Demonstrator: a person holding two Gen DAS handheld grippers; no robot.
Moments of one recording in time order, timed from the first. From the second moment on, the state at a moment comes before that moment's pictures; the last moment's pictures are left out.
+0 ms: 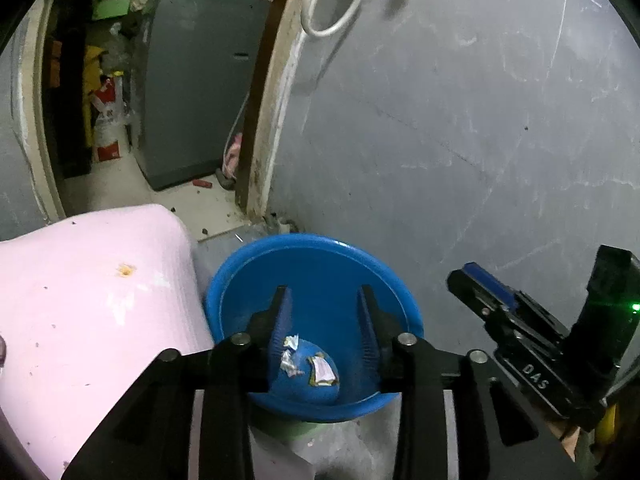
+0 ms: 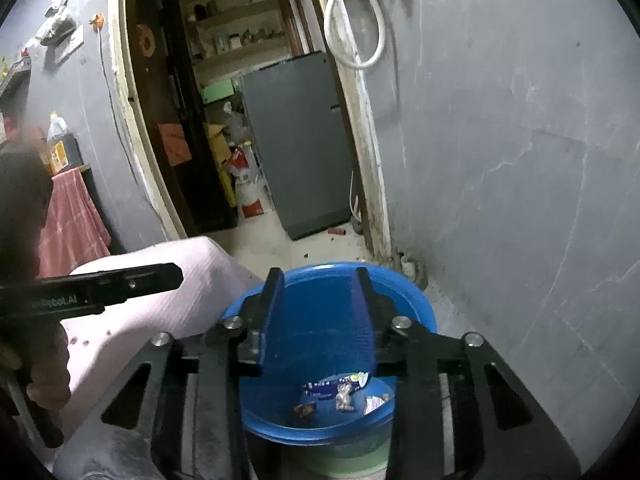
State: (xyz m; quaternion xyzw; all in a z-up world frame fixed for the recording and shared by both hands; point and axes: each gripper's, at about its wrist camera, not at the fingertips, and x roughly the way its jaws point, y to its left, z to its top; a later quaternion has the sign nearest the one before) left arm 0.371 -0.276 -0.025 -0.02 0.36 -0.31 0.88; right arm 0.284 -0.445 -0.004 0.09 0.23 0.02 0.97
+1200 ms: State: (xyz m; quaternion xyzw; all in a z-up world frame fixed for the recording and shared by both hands) left arm 0.239 0.021 0.090 -0.07 0.12 -0.04 0.99; right arm 0.246 -0.224 0.102 0.03 0.08 0.17 0.98
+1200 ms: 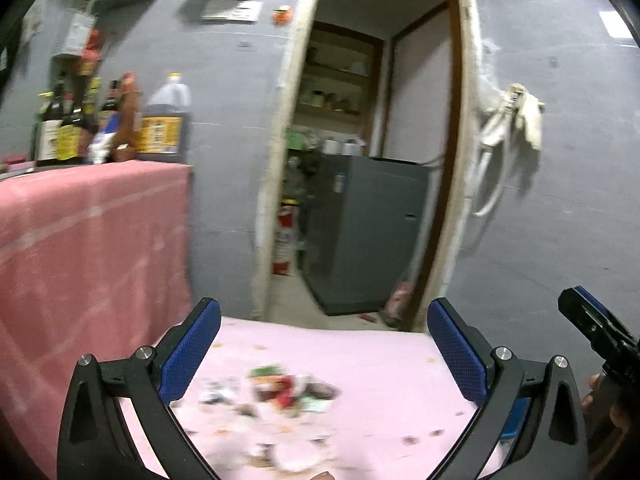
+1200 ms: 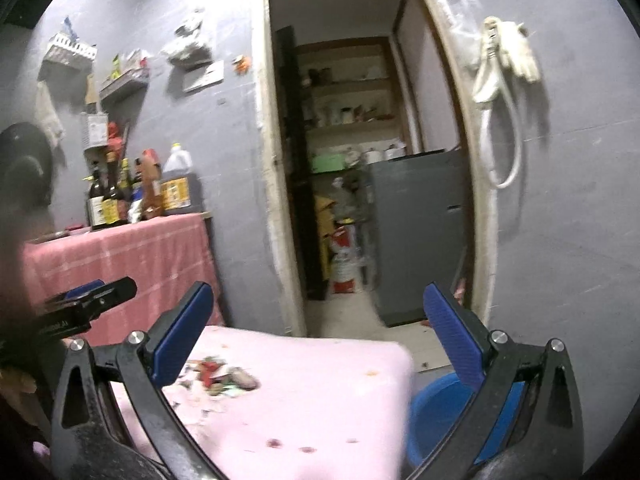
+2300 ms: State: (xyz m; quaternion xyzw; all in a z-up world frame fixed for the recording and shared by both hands) left arm 0.319 0.109 -0.043 -0.09 0.34 0.00 0.94; right arm 0.357 -0.101 -0.026 -0.07 0.35 0.27 0.90
